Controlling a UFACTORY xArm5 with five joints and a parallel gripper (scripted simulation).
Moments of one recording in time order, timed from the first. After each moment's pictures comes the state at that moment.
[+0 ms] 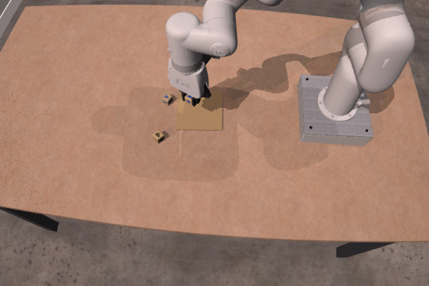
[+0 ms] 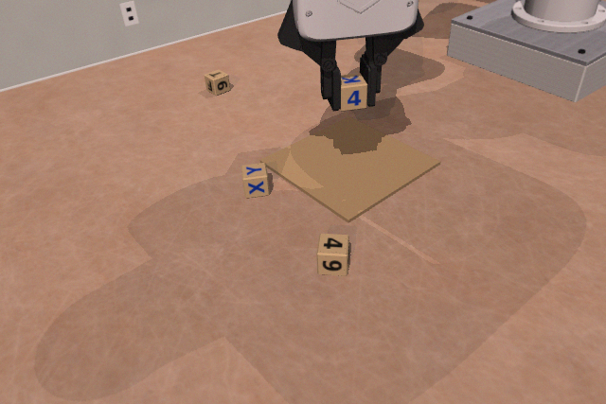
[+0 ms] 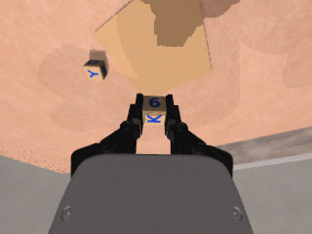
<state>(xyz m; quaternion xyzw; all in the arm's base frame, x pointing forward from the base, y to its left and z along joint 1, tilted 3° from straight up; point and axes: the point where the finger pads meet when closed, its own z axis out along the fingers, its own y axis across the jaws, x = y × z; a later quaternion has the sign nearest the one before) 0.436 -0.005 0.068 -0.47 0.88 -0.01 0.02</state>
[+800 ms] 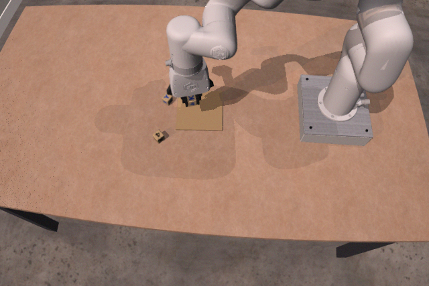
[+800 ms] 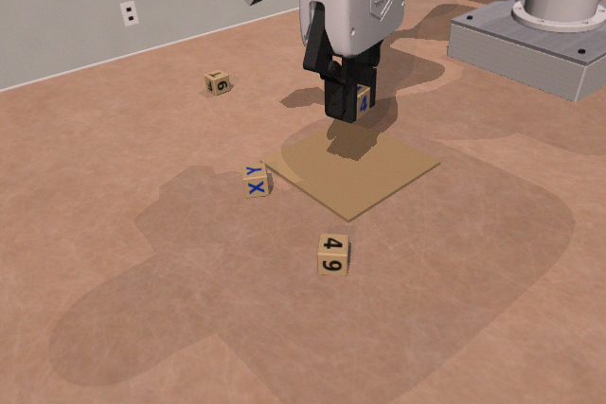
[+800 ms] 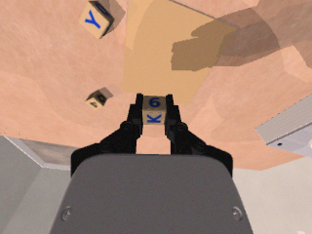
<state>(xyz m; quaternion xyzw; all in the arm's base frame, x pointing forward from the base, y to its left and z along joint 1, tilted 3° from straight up) 0.436 -0.005 0.059 -0.77 0.64 -0.02 0.01</state>
